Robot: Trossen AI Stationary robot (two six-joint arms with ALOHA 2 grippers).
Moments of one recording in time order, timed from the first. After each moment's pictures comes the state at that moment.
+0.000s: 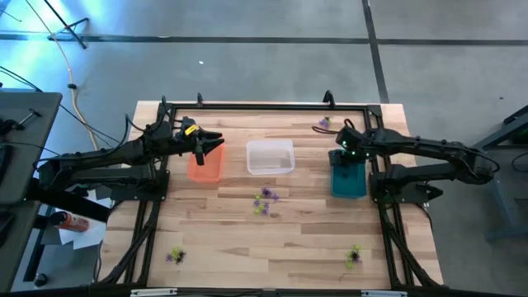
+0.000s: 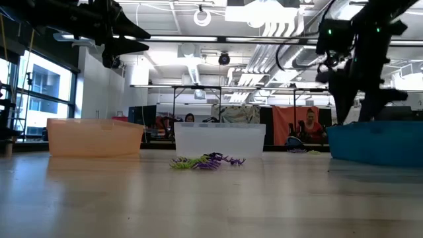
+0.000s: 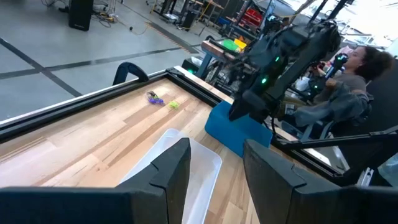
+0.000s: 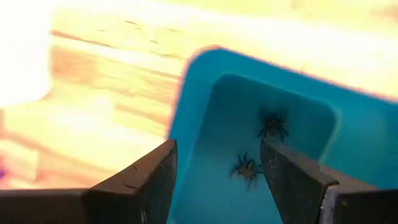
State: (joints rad) left arm 0.33 0.68 0.44 0.11 0.03 -0.44; right arm -0.42 1.01 0.67 -0.91 0.02 0.94
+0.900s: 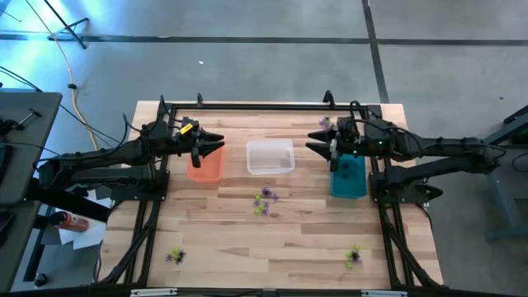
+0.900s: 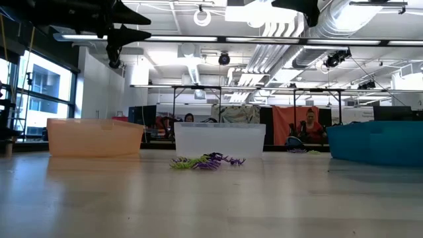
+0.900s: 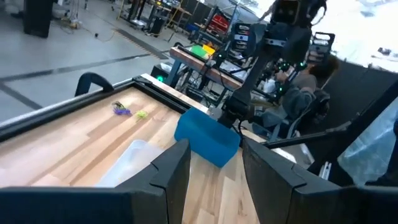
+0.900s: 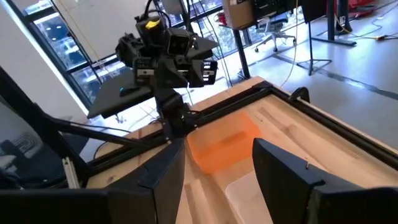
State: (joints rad) left arm 0.33 0.68 0.44 0.19 0.14 -0.45; right arm -0.06 0.90 0.85 -0.09 0.14 0.36
